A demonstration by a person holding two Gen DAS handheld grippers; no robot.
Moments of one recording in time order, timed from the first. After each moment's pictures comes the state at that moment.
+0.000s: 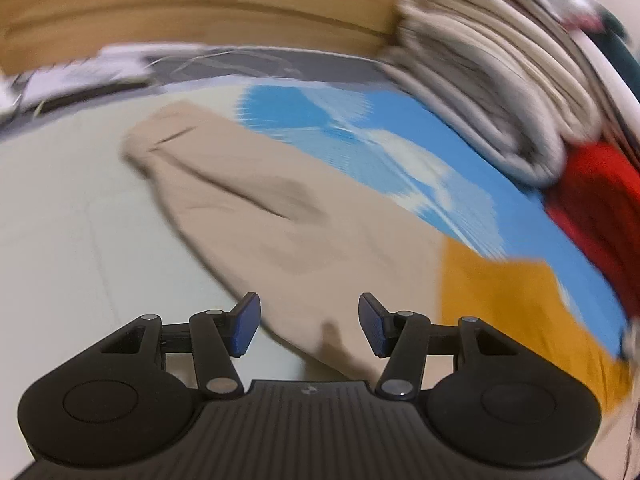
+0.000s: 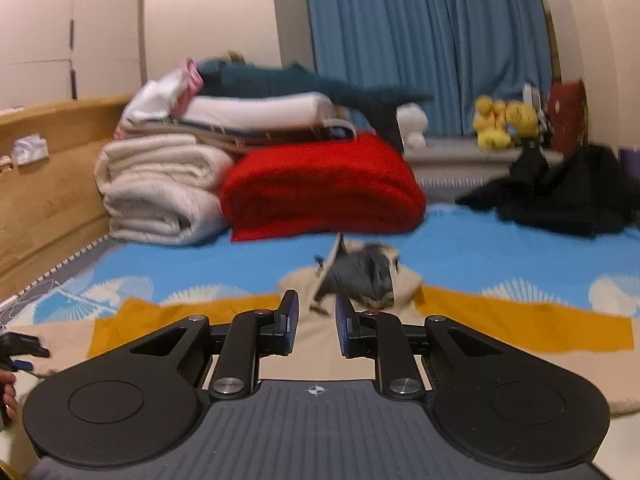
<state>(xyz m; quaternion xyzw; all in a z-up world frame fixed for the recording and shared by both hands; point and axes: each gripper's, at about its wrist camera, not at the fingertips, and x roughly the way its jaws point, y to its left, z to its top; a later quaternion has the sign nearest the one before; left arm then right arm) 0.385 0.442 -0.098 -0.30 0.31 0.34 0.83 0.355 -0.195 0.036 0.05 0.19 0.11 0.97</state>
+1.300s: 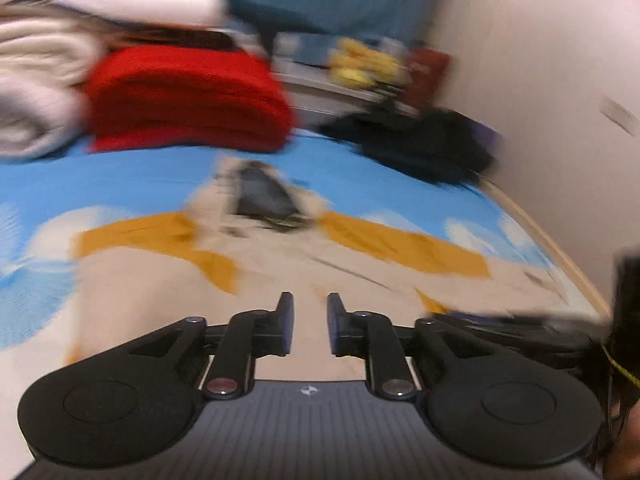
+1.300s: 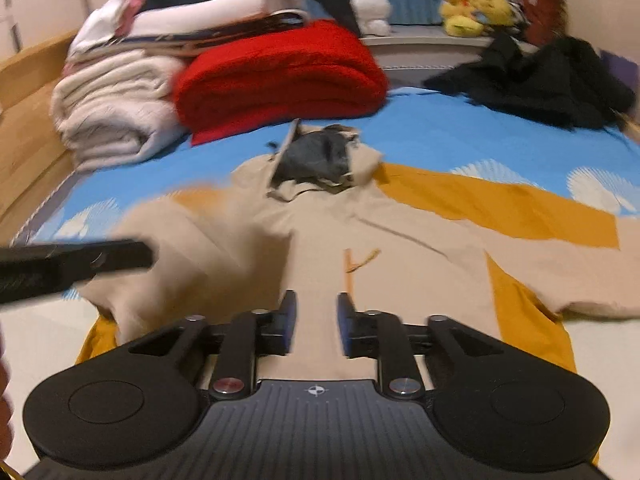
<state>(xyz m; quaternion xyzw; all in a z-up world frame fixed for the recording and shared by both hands) 0.385 0.059 0.053 -0.07 0.34 -0.16 0.92 0.366 -0.230 -0.001 0.08 0.35 0.07 0.93</state>
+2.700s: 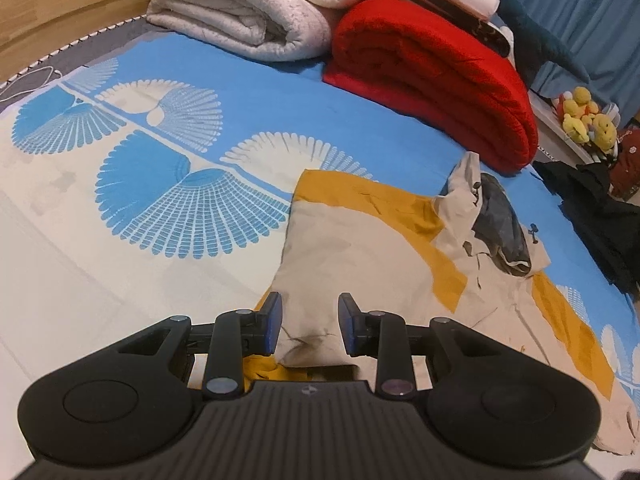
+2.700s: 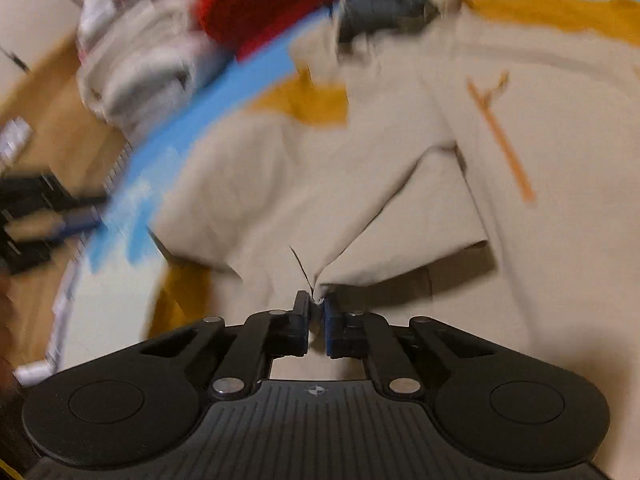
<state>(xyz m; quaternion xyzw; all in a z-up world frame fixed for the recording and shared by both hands) 0.451 0.173 0.004 -0.18 0.42 0.11 0.88 0.399 -0.167 -0.106 0.24 0.43 0.19 0.85</state>
